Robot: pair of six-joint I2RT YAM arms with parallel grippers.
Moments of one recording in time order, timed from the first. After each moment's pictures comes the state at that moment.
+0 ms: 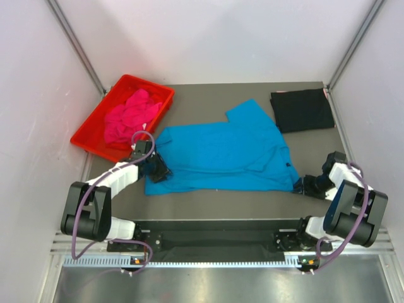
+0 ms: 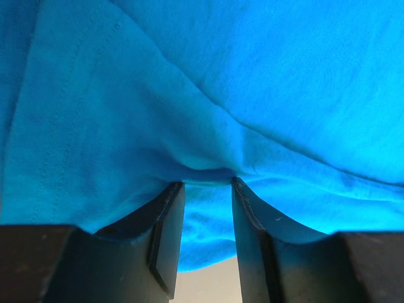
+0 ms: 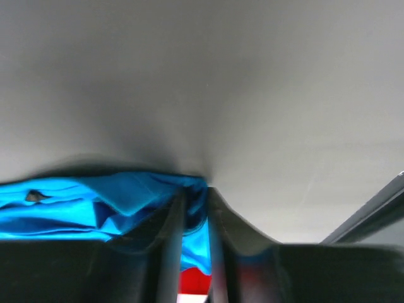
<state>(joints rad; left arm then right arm) -0.19 1.38 0.63 -0.29 0.16 -0.76 -0.42 1.33 0.61 -0.82 -0.24 1.37</state>
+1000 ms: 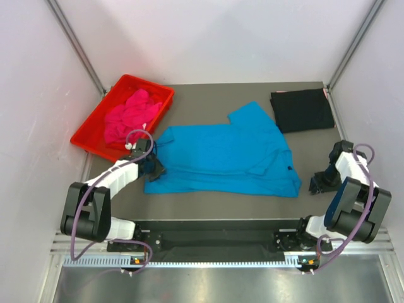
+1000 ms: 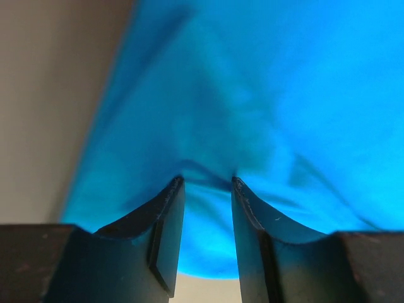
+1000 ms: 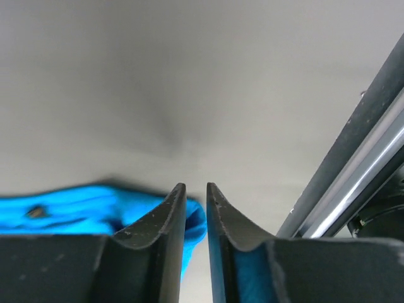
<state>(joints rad) -0.20 1.38 0.67 -0.36 -0.03 -0.81 -0.43 1.38 0.78 -0.97 0.10 1.05</state>
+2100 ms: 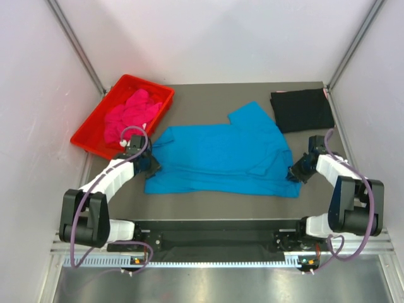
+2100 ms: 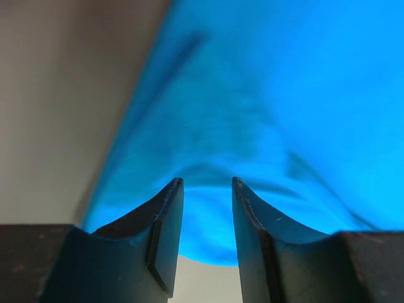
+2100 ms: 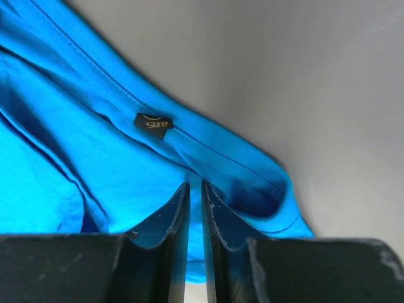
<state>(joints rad) -0.15 1.32 0.72 -0.45 -0.02 -0.76 -0.15 1.40 0.69 -0.54 -0.11 0.71</state>
